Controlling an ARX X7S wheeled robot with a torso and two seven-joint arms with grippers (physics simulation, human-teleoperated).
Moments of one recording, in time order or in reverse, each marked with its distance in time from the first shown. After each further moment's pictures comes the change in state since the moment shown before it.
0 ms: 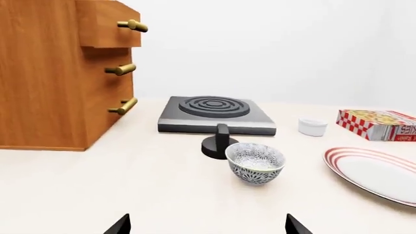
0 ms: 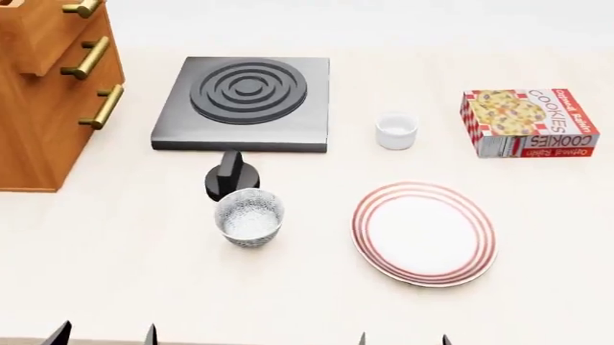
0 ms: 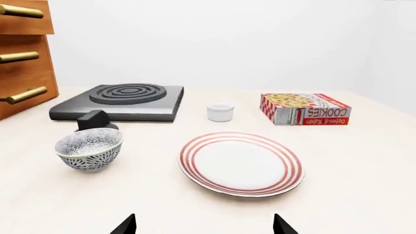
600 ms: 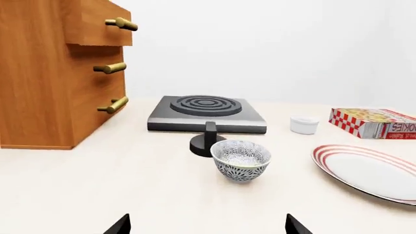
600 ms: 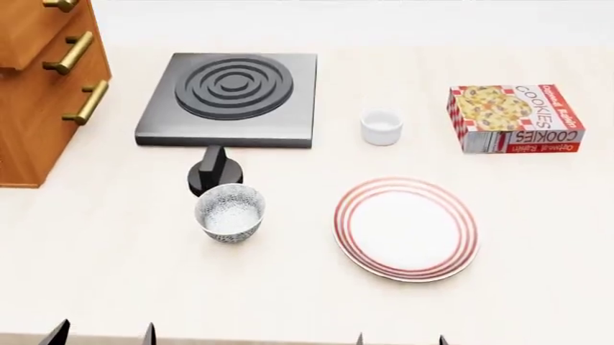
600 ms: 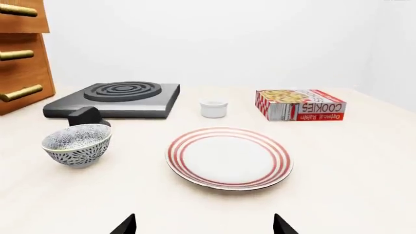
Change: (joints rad) left arm 0.002 0.029 -0.040 0.003 0.031 -0.002 0.042; right arm -0.007 -0.035 0.038 -0.002 -0.024 0.000 -0.049
